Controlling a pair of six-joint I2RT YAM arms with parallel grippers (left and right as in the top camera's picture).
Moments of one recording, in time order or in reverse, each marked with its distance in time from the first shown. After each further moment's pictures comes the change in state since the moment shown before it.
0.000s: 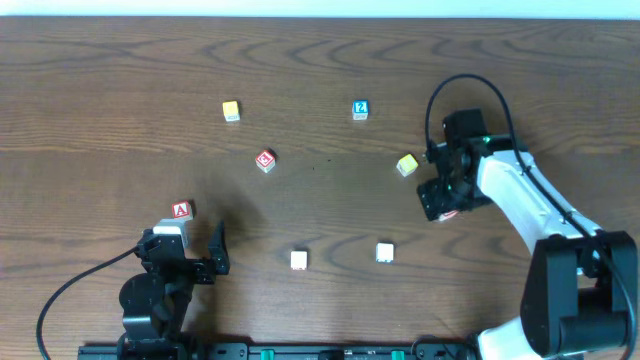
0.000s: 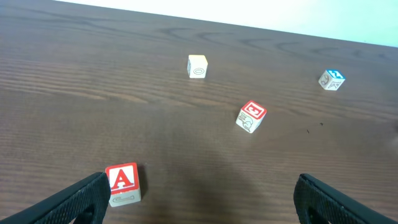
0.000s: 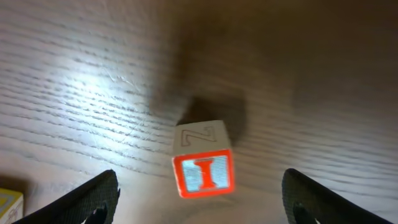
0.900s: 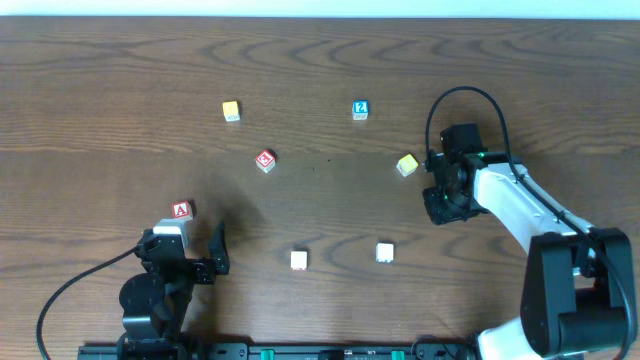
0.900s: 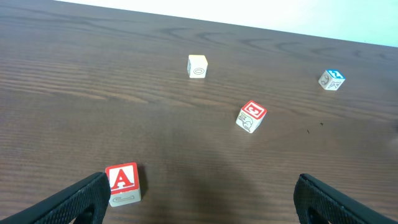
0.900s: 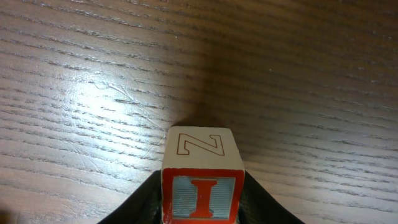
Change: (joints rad) left arm 0.000 0.000 0.000 0.000 0.000 0.000; right arm 0.000 0.000 -0.093 0.124 -0.008 0.046
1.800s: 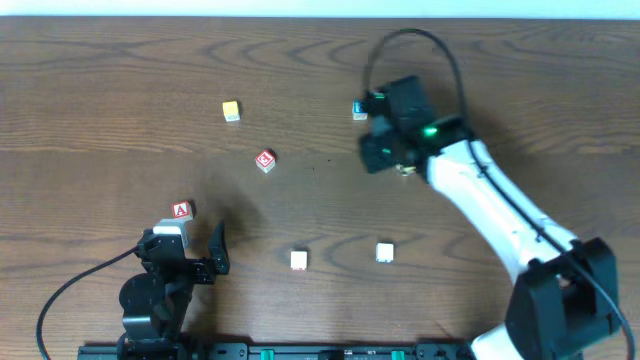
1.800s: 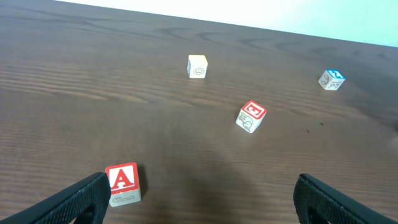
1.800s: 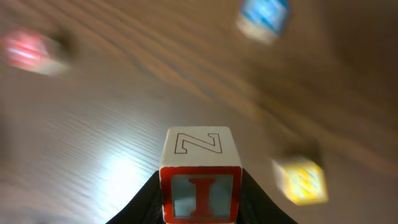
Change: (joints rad) left arm 0.000 0.000 0.000 0.000 0.000 0.000; right arm 0.335 0.005 0.371 0.078 -0.096 0.182
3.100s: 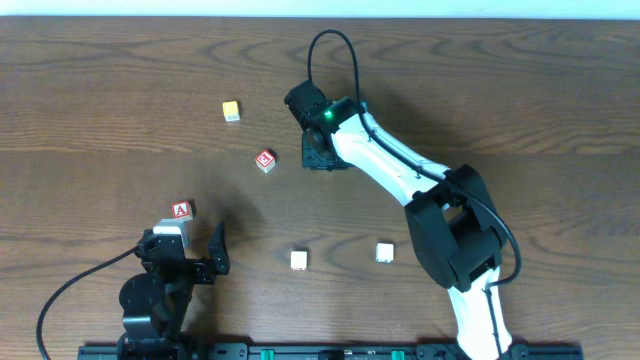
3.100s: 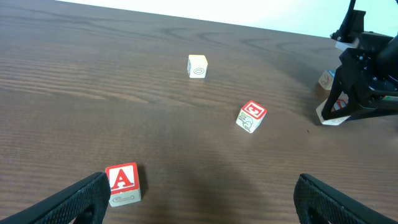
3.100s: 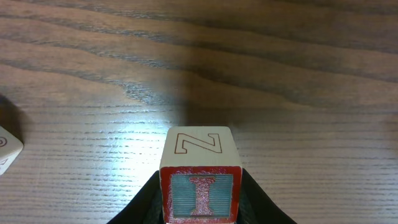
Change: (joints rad) left arm 0.000 0.000 0.000 0.000 0.000 0.000; right arm 0.174 0.496 0.408 -0.222 0.175 0.544
